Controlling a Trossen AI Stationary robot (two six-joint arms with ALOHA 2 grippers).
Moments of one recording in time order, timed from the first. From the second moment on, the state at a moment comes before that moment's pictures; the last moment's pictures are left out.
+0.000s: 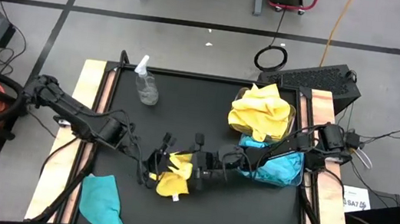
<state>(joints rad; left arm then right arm) -0.37 1.36 1.11 -0.34 -0.10 0.30 0.21 1.84 0.98 0.79 0.07 -0.14</state>
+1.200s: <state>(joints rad) -0.45 1.35 1.11 -0.43 -0.45 0.33 0.20 1.60 0.97 0.32 0.32 -0.31</state>
